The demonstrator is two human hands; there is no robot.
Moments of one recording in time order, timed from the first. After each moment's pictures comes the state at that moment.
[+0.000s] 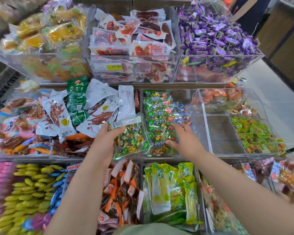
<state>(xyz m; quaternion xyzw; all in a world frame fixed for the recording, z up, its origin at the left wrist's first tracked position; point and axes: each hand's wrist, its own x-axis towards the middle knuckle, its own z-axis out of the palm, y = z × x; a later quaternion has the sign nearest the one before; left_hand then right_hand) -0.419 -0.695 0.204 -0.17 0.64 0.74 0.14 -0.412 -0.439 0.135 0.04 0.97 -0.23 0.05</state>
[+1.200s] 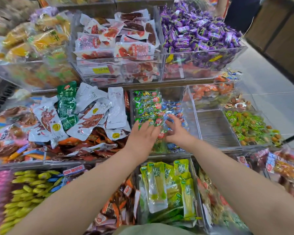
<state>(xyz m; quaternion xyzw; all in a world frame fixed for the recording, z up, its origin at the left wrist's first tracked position) -0.430 -0.598 0.163 0.35 0.93 -0.11 0.03 -0.432 -0.418 0.116 0.07 0.73 -0.66 0.16</state>
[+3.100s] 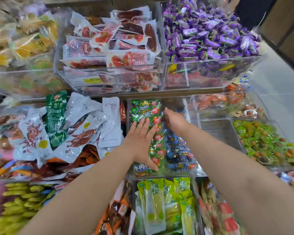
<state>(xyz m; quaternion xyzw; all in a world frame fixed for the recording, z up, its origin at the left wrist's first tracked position) -0.509 -0.582 0.144 0.32 0.92 -0.12 0.18 -0.562 -0.408 0.125 0.26 0.66 -0.69 0.17</state>
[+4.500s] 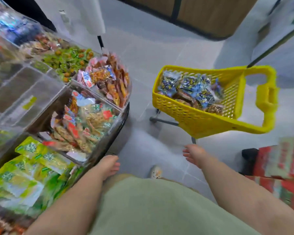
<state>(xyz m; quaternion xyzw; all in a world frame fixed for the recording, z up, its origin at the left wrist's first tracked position) -0.075 -0.378 0.004 0.04 0.78 0.18 0.60 0.206 -0.230 0.010 0.74 0.26 -0.62 -0.05</state>
